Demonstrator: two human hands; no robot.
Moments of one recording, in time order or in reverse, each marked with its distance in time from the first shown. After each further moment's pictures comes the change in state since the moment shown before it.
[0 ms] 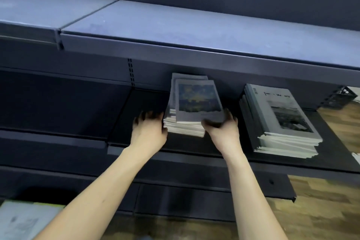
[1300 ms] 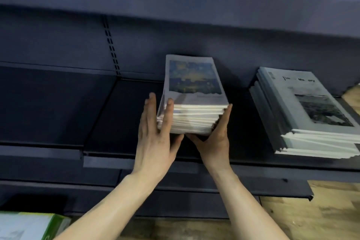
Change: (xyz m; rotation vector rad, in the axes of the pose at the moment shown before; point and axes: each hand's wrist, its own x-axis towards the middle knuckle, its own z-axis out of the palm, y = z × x) left_hand 0.017 0.009 0.086 -0.282 0.471 0.322; right_hand 0.014 0.077 0.082 0.207 0.026 -0.145
